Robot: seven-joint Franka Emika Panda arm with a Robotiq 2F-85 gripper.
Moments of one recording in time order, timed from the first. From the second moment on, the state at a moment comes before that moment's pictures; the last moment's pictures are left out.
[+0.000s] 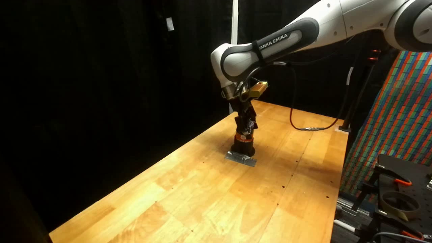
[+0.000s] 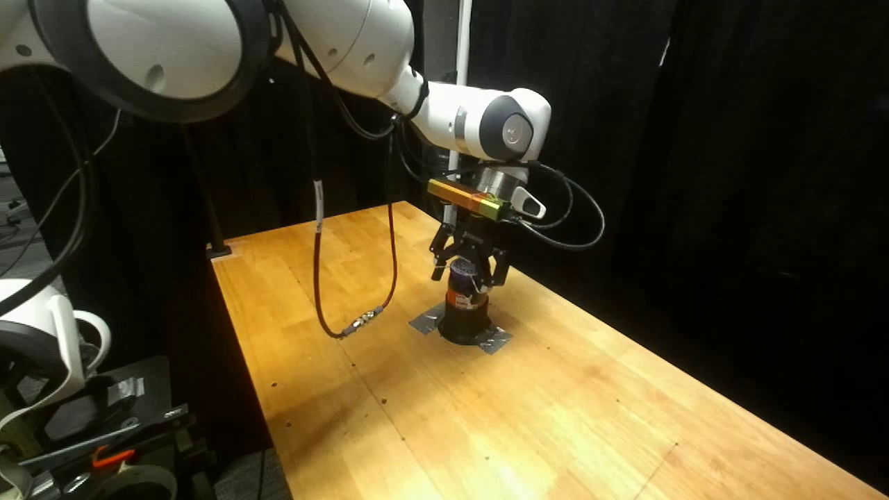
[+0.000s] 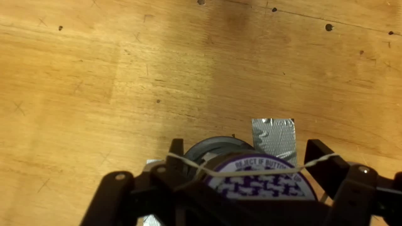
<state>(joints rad) 0.15 0.92 0.03 -1.11 -0.06 1.57 -0.07</state>
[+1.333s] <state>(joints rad) 0.15 0.44 0.02 -2.04 -0.14 2.58 0.06</state>
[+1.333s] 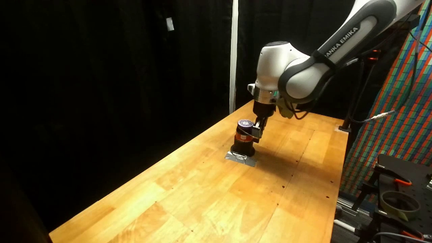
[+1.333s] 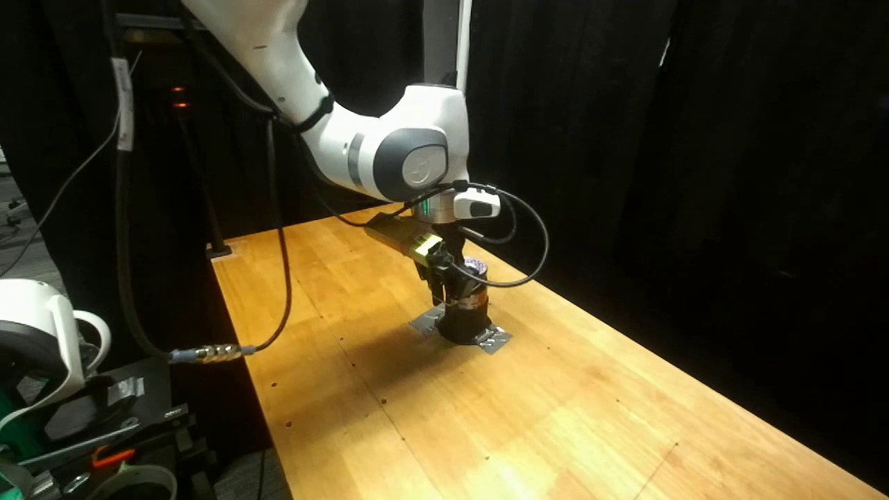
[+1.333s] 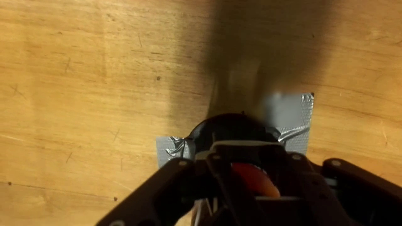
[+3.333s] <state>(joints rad) 0.71 0.60 -0.31 -2.69 0.30 4.23 0.09</state>
